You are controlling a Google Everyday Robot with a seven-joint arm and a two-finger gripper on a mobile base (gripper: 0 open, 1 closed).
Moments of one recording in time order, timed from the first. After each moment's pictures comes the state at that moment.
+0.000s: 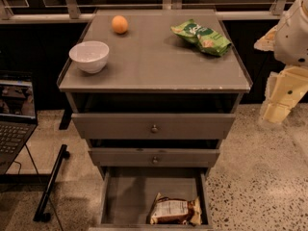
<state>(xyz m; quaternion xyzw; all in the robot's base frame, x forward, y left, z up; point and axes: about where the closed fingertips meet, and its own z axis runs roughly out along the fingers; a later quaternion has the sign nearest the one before) 0.438 -0.217 0.976 -0.60 0.78 -0.03 0.16</state>
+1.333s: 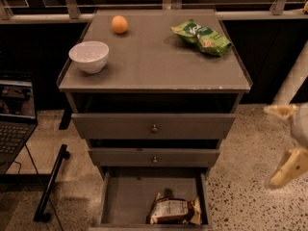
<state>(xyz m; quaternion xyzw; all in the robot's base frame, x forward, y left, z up) 0.397 -0.266 0.845 -0.57 0.78 0.07 0.24</state>
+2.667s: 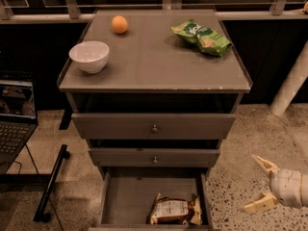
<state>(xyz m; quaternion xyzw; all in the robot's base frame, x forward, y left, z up) 0.418 -0.305 0.609 -0.43 0.77 0.21 0.42</state>
